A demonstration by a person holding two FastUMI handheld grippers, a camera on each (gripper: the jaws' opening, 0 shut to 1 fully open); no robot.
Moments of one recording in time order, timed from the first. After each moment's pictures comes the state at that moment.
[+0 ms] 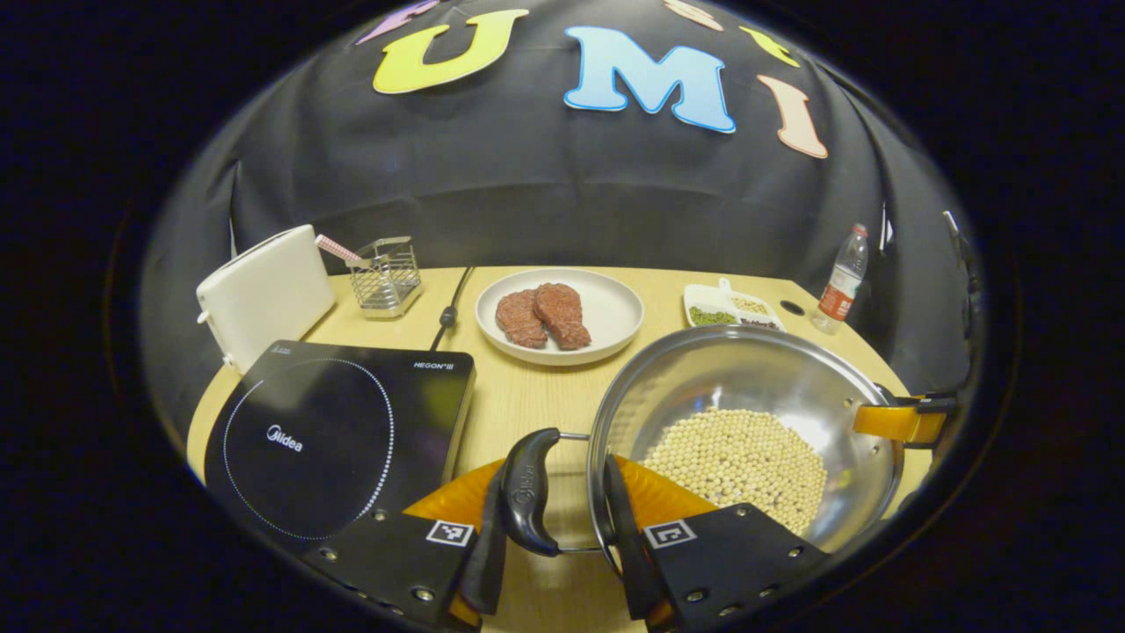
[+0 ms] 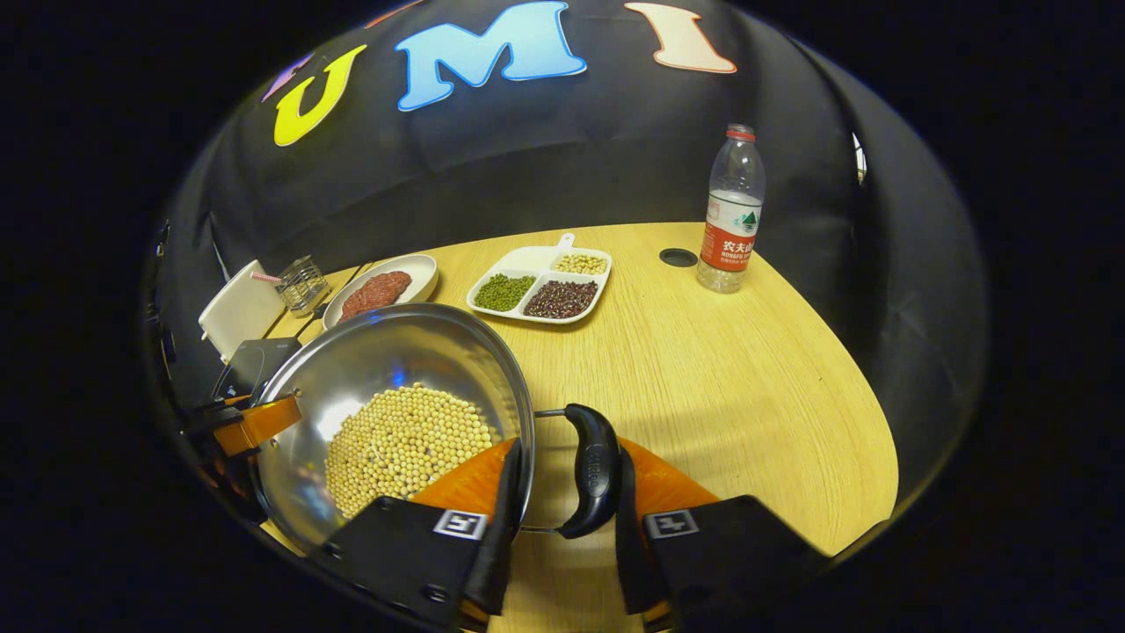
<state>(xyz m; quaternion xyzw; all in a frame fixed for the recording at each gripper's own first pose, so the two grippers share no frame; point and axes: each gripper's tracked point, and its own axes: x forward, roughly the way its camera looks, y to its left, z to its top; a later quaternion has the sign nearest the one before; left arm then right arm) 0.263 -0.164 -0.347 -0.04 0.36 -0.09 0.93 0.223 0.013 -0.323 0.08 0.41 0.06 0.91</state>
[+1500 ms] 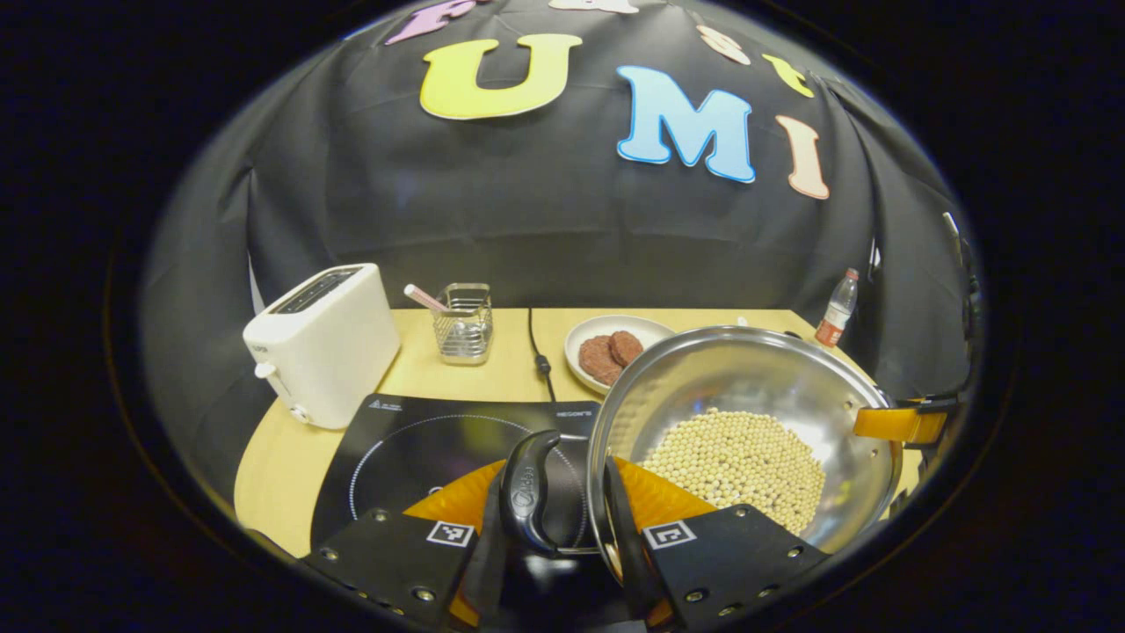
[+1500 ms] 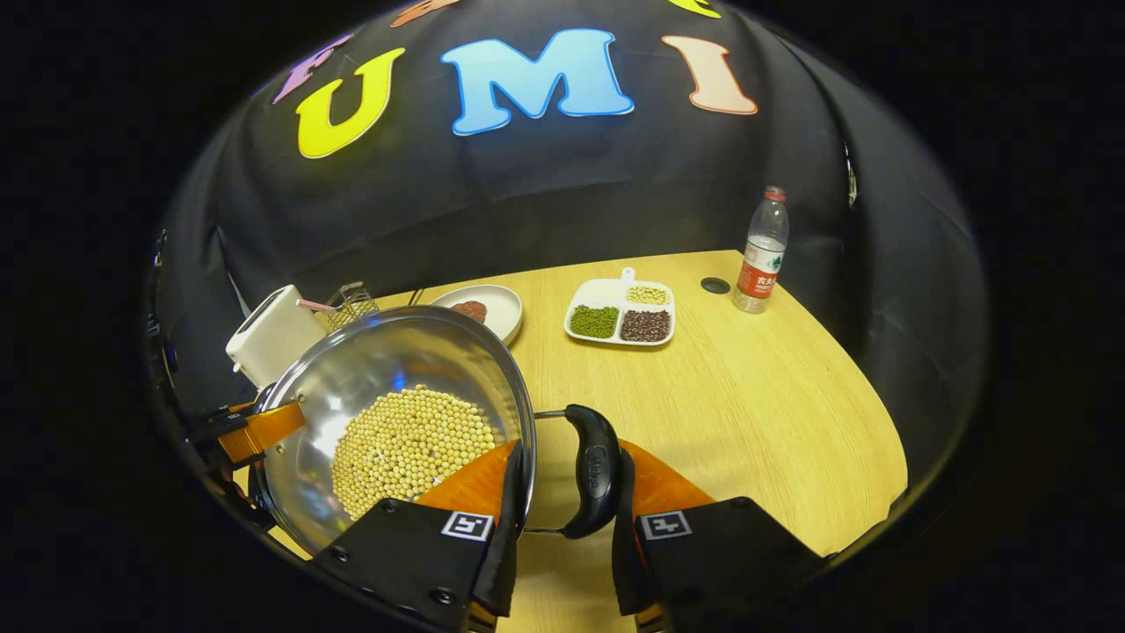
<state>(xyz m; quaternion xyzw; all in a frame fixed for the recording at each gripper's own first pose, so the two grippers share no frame) 0.263 -0.016 -0.278 -0.04 0.32 -0.10 0.94 0.189 0.142 -0.231 0.08 0.39 0.04 0.92</state>
